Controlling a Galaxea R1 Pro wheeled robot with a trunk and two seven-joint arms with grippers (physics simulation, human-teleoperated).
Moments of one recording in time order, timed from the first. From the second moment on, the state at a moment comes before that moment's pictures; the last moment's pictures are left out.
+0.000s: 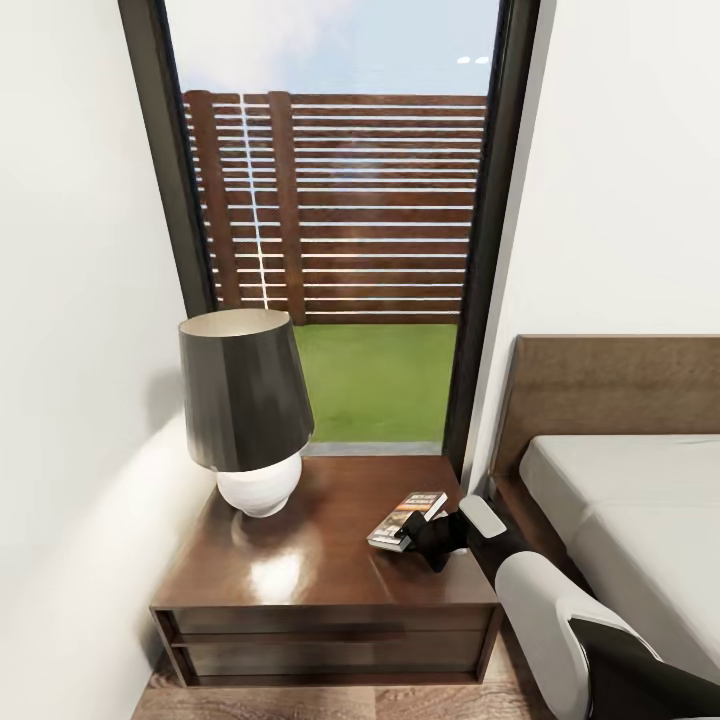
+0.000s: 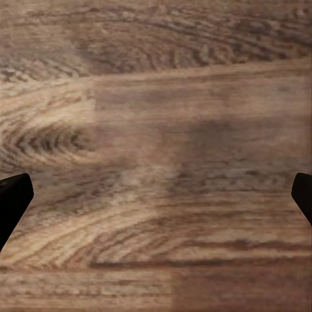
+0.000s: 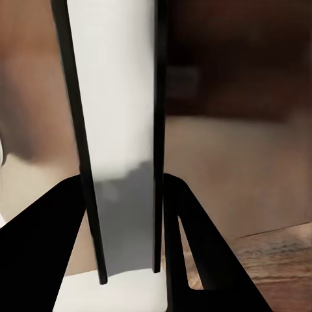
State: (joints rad) left arm -0.26 0.07 -0.12 -0.15 0.07 -0.14 0.02; right arm -0.89 0.11 -0.24 -0.34 -0.91 0.75 -0.37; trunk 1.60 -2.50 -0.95
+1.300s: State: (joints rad) left arm -0.26 0.07 -0.12 -0.15 0.07 -0.14 0.02; right arm -0.90 0.11 -0.24 -0.33 -0.91 0.75 -0.44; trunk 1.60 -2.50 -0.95
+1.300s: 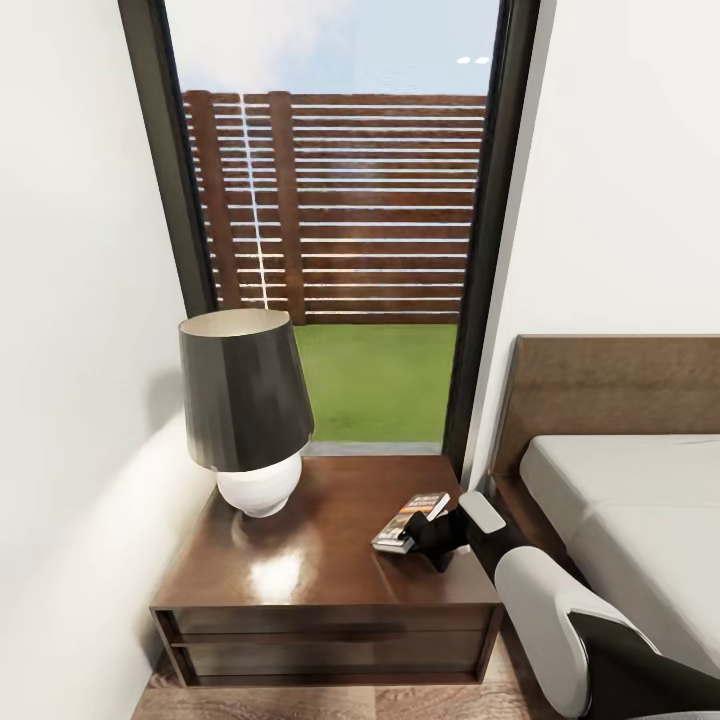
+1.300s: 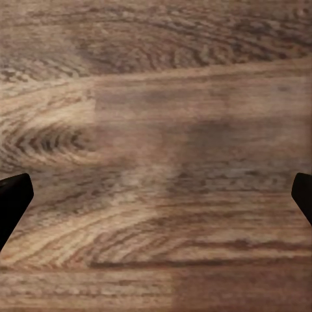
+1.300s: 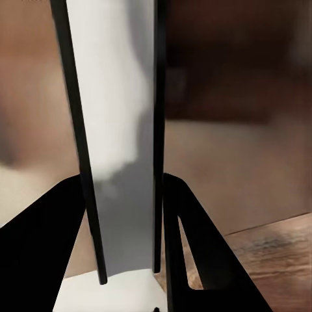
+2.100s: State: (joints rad) left arm -0.26 0.07 -0.12 -0.15 0.07 -0.14 0.02; right arm -0.91 0.11 -0.24 -0.34 -0.94 0.74 -0.44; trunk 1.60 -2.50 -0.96
